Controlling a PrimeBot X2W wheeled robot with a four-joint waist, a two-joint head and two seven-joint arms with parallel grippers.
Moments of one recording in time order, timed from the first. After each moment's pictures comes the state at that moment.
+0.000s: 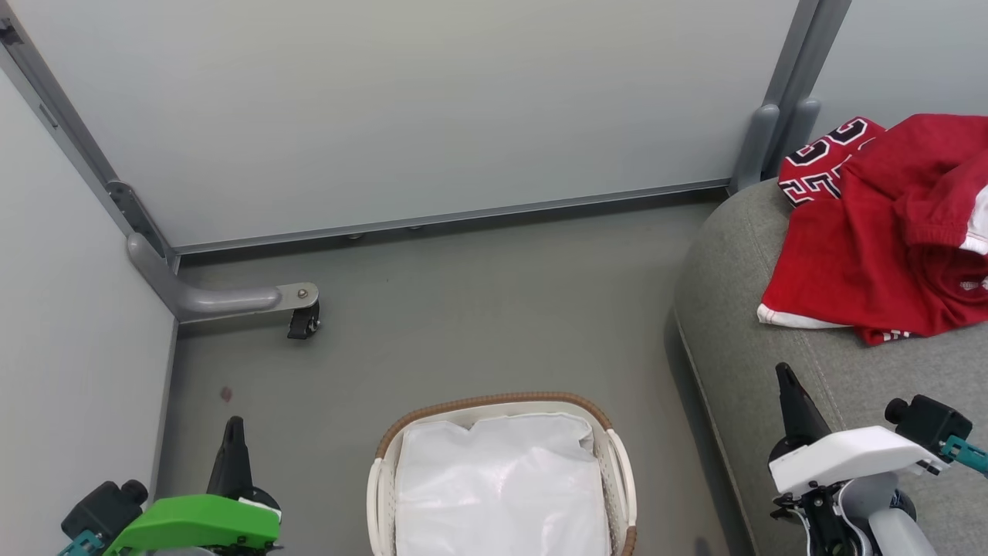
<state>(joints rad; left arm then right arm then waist) -0.03 0.04 0.02 0.32 -0.93 -0.11 -0.09 -0.12 -0.04 -0.03 0.35 0.81 0.13 -0.09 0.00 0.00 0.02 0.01</state>
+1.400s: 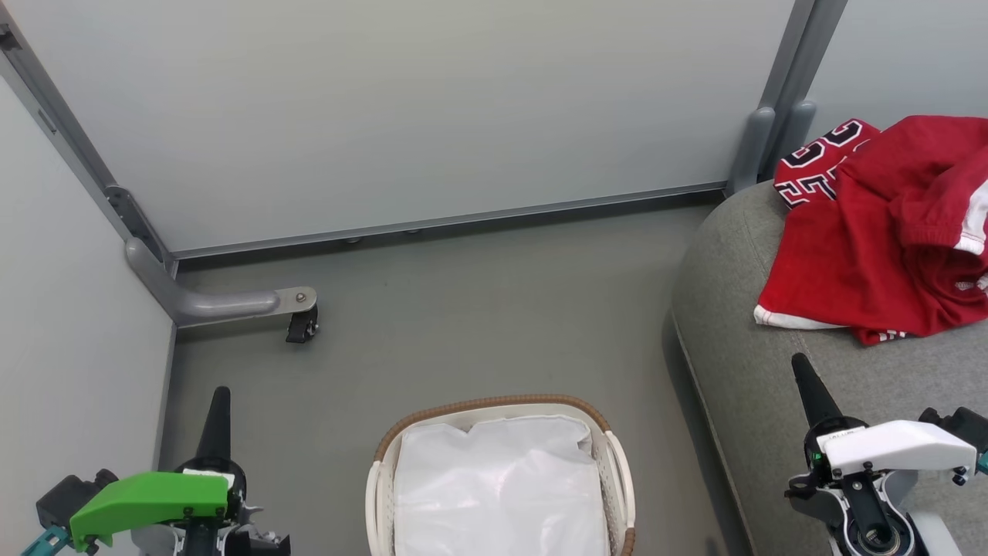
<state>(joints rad) -0.07 0.05 0.07 0.28 -1.33 -0.12 0.03 -0.12 -0.04 -0.08 0.29 1.28 0.13 0.03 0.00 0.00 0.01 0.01</state>
